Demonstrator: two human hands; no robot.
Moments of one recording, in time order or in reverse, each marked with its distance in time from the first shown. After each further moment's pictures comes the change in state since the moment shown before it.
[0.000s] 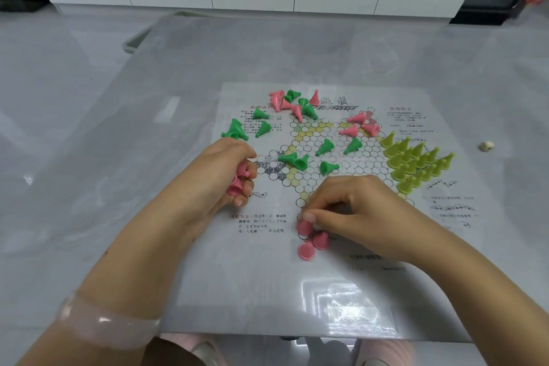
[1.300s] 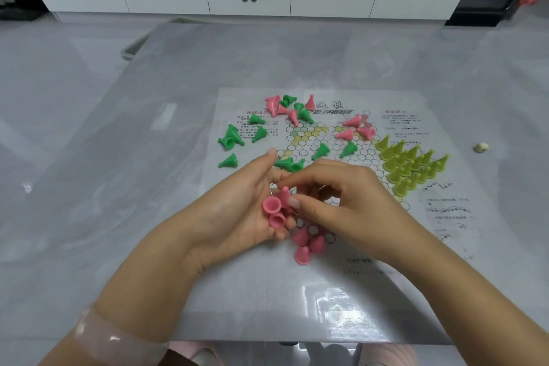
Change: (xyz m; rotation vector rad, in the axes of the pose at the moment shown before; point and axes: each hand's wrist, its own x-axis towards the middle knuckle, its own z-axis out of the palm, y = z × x) left_hand -0.015 -0.007 0.018 -0.235 -0.510 -0.204; right_hand 0.007 -0.016 0.007 0.004 0.232 -0.166
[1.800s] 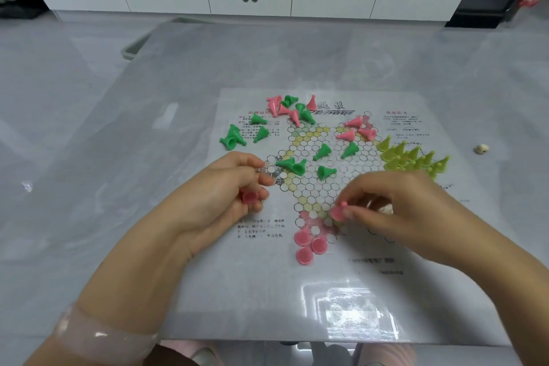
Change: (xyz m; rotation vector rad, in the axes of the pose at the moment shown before) left_hand -0.001 0.008 -0.017 0.081 0.340 0.153; right_hand -0.020 0.007 -0.043 -0.304 -0.133 0.077
